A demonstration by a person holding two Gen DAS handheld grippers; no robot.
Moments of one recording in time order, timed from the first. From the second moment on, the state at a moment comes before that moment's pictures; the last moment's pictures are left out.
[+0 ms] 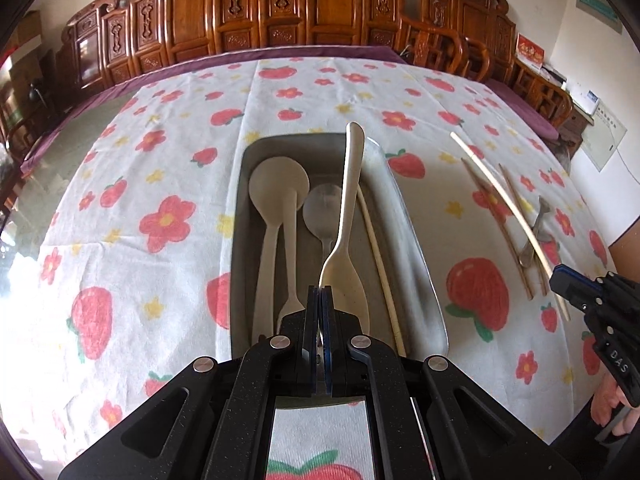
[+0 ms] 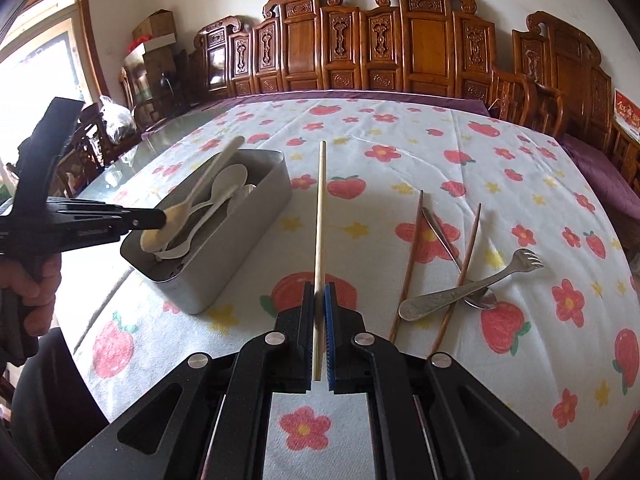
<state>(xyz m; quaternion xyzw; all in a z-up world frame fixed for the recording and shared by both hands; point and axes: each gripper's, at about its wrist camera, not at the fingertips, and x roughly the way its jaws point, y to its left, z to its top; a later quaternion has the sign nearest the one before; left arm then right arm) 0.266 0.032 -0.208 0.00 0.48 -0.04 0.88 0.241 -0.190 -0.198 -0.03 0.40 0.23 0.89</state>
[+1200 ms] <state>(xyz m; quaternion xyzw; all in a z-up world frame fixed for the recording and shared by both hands) 0.212 0.073 -0.134 0.01 0.42 -0.06 0.91 0.239 -0.098 -0.177 -0.03 0.42 0.27 0.86</state>
